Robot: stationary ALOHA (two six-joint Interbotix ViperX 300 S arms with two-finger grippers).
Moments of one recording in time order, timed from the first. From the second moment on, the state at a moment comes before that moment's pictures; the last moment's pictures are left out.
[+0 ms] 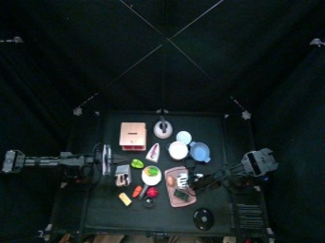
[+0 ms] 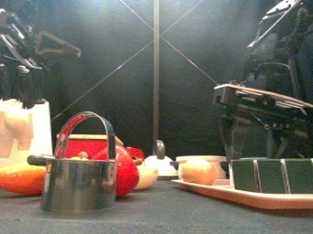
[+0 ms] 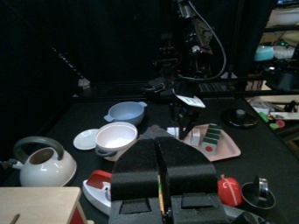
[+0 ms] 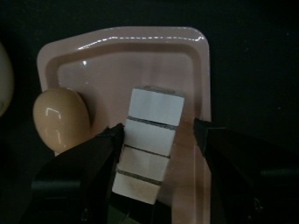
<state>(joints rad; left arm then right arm) 0.13 -0.92 1.28 0.08 -0.38 0.01 0.26 0.04 0.67 -0.50 0.73 2.03</state>
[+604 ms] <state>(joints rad) 0.13 -0.92 1.28 0.08 -0.38 0.01 0.25 0.07 0.66 -0.51 0.67 2.02</state>
